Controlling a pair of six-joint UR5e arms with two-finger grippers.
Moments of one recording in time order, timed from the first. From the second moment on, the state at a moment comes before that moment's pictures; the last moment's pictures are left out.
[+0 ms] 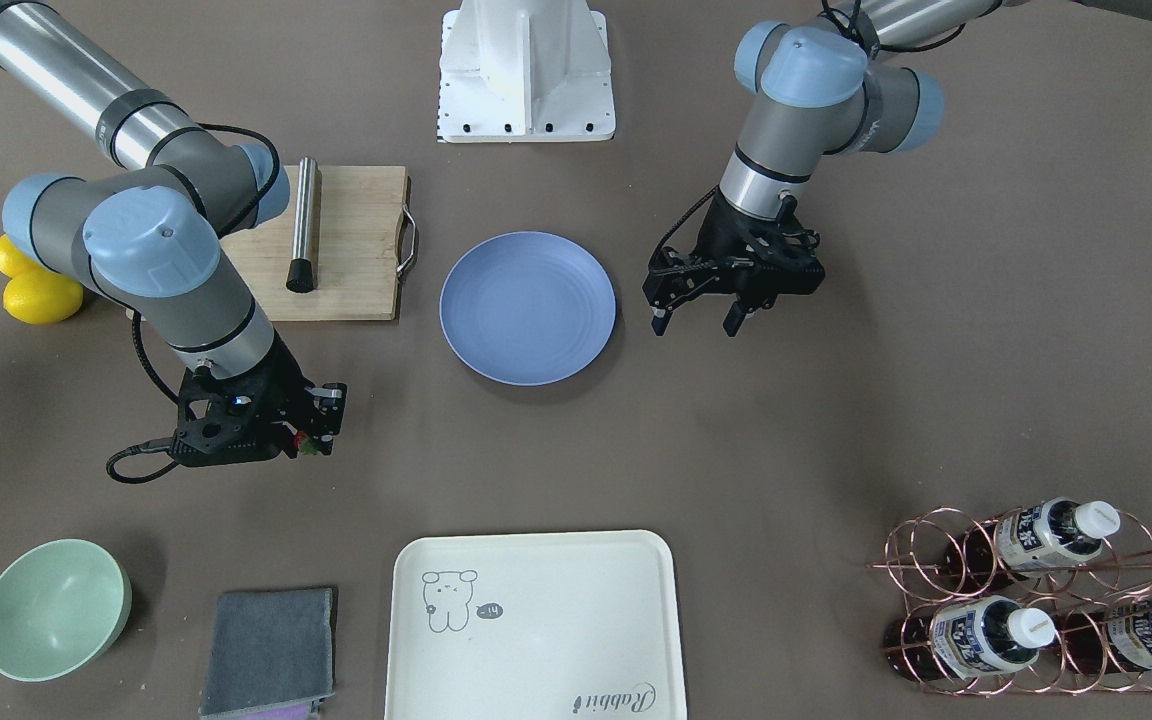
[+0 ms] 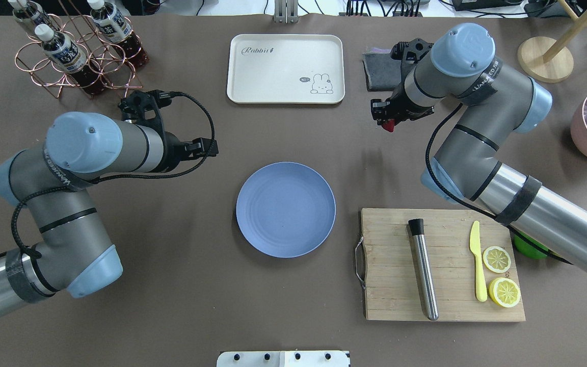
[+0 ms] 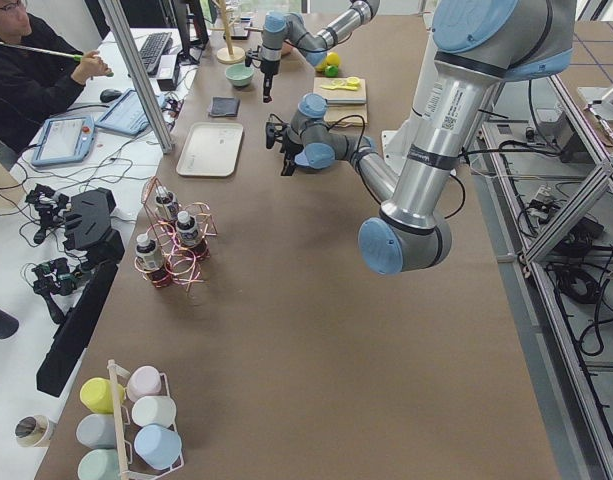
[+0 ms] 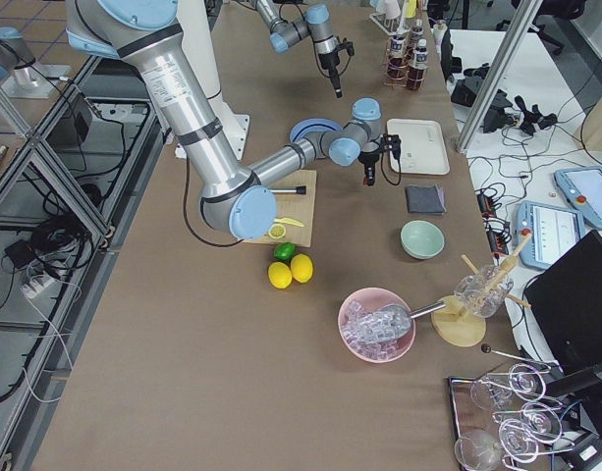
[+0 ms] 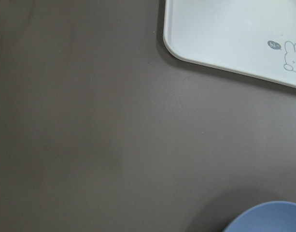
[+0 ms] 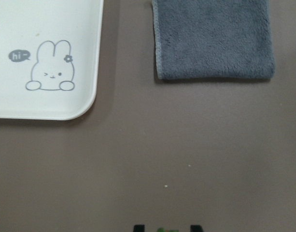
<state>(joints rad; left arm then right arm) -0.62 -1.97 -1.78 -2.02 -1.71 -1.37 0.81 -1.01 1.49 -1.22 1.99 1.01</state>
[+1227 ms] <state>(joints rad) -1.10 -1.68 -1.65 -2.17 -2.06 -0.82 0.47 -0.82 1.61 -1.49 1.77 1.15</state>
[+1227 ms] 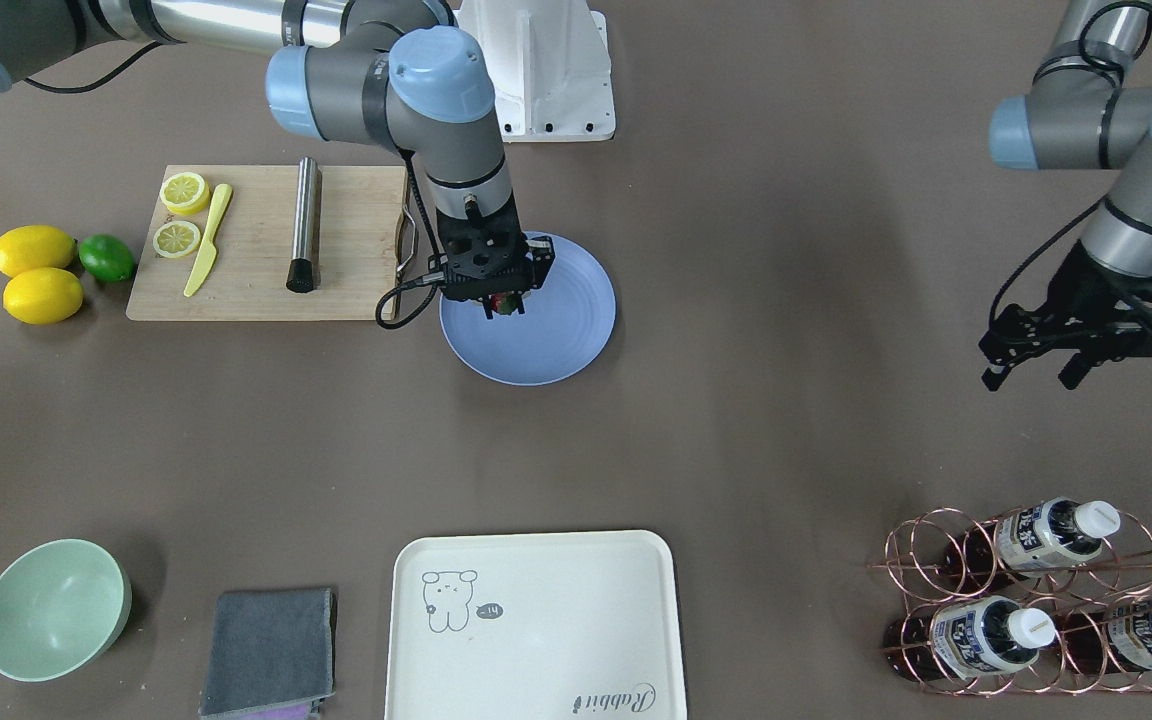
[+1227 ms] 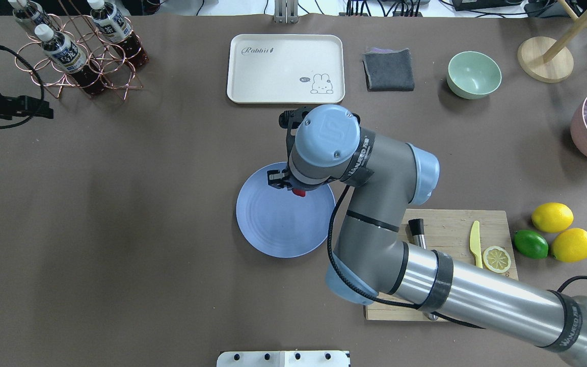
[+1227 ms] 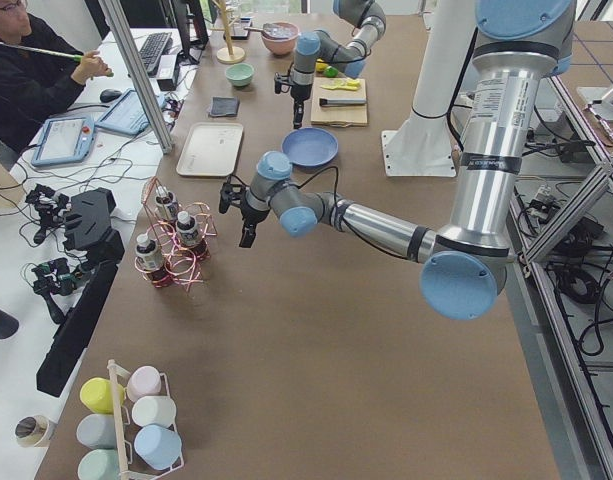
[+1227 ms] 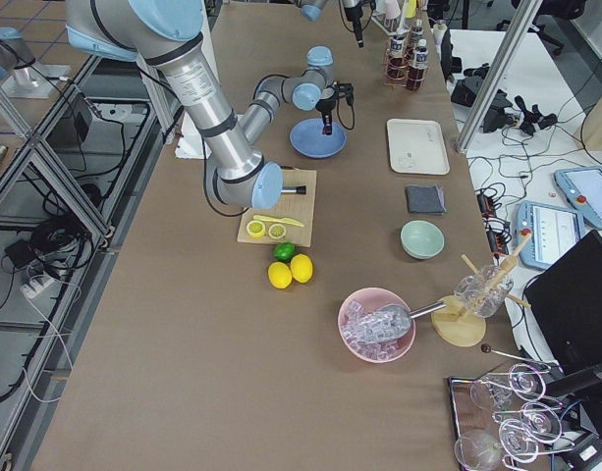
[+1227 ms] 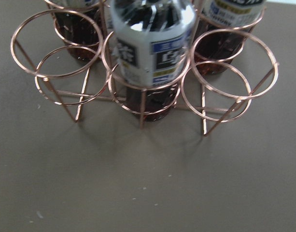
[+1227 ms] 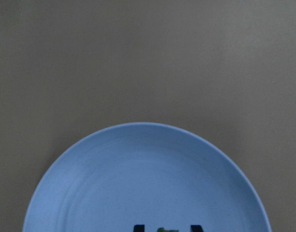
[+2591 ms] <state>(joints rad) -1.20 -1.69 -1.60 -2.11 -2.15 -0.66 0.51 -0.79 1.59 -1.50 1.82 1.18</state>
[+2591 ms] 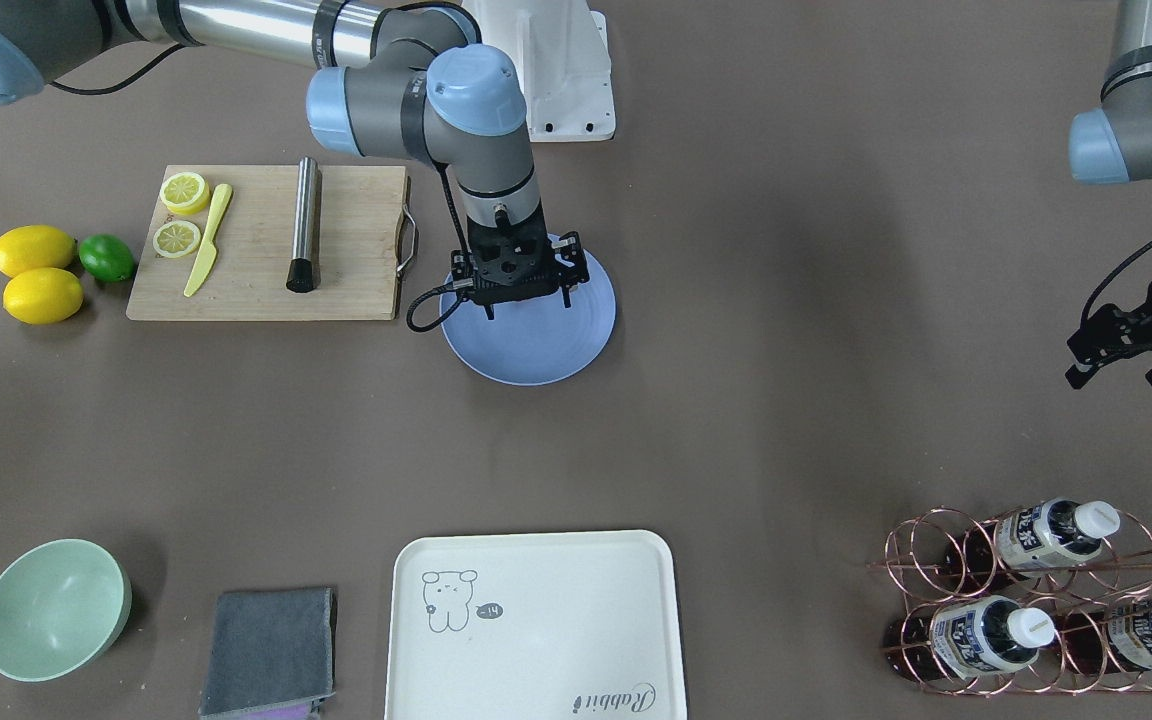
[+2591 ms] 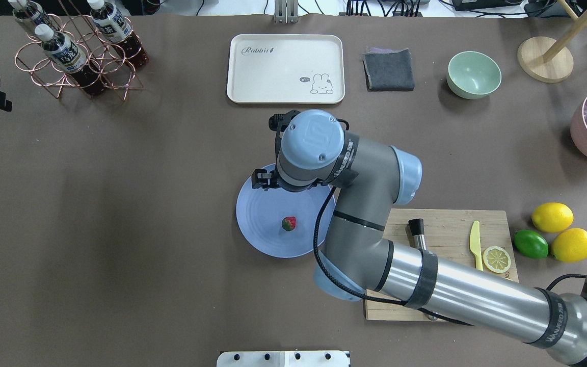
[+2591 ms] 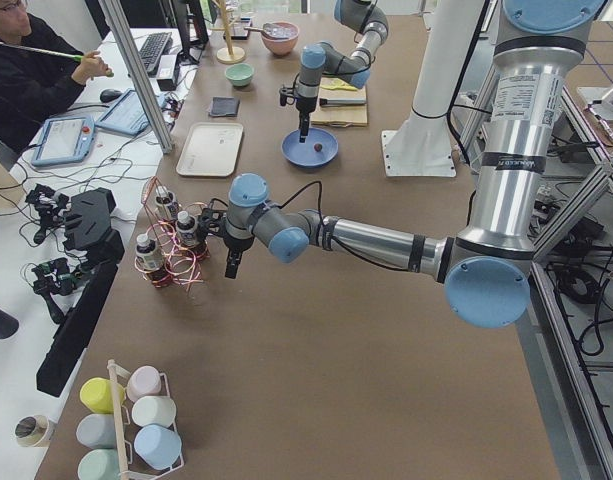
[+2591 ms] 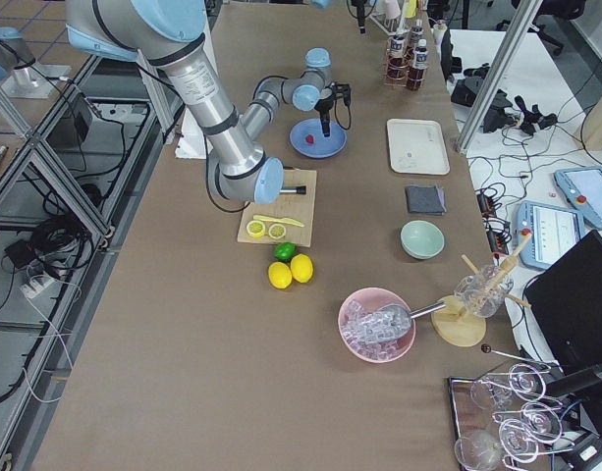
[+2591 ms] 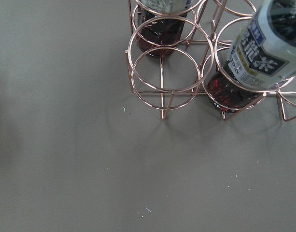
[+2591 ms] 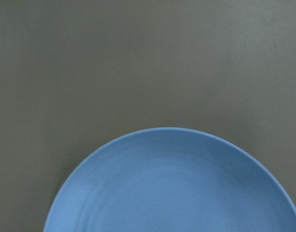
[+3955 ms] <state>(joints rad) -1.48 -1.68 -1.59 -1.75 -2.17 -0.14 1.46 -1.42 1.68 -1.84 2.27 -0.11</state>
